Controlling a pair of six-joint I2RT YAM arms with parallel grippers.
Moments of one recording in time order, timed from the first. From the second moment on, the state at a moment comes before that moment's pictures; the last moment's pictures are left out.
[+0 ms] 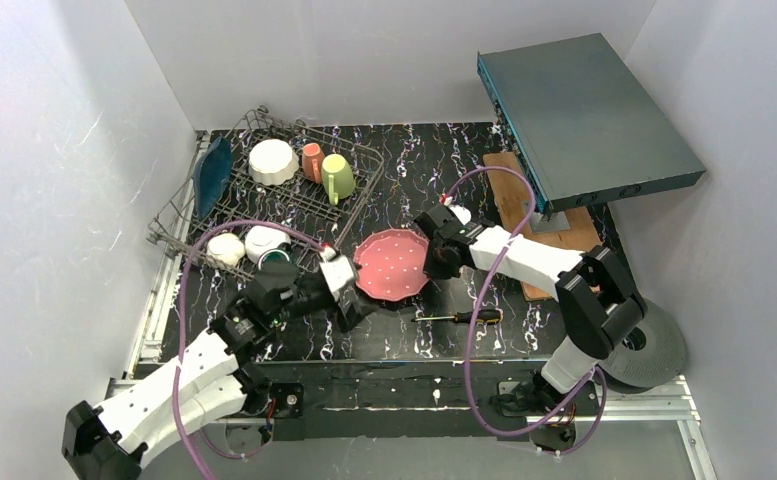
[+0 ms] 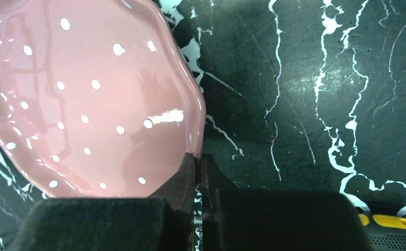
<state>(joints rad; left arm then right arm) -0.68 0.71 0.52 -0.05 0.41 0.17 0.77 1.65 1.08 -0.59 0.21 0.91</state>
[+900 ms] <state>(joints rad) -1.35 1.62 0.59 0.33 -0.76 0.70 0.71 1.51 1.03 -0.65 -0.05 0.85</state>
